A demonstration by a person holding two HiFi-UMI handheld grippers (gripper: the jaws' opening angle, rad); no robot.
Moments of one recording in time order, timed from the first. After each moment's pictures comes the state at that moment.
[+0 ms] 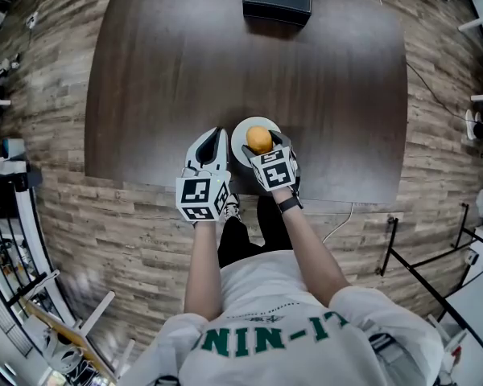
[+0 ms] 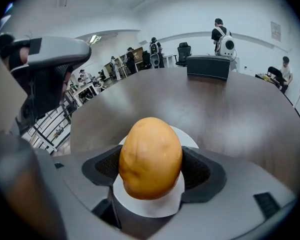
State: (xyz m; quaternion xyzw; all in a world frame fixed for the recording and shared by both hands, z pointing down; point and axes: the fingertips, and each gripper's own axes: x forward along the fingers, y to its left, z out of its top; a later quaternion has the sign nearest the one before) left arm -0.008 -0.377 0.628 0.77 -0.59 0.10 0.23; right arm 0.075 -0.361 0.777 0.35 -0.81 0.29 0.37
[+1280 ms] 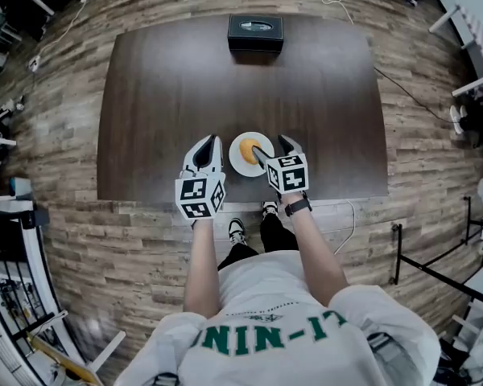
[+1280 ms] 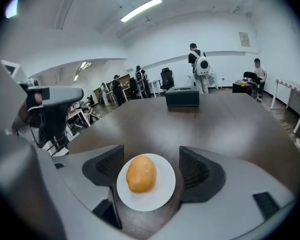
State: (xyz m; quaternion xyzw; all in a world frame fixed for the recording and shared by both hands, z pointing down) left arm -0.009 -0.357 0.565 0.80 -0.57 0.09 0.18; right arm 0.126 -0.366 0.677 0.46 -0.81 0.27 0.24
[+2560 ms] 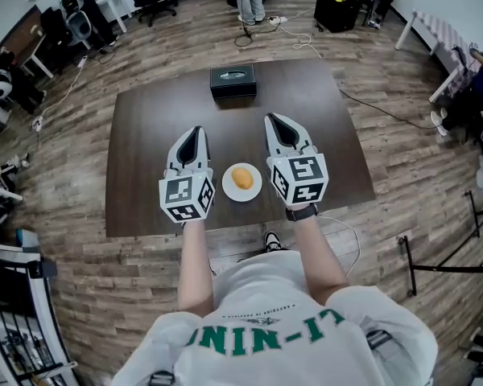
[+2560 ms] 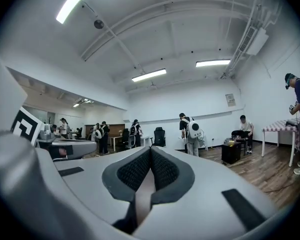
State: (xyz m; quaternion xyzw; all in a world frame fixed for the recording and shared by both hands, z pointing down) left arm 0.019 -0.346 0.373 0.83 -0.56 0.00 0.02; right arm 0.176 -0.345 0.362 0.56 -0.83 0.04 0.01
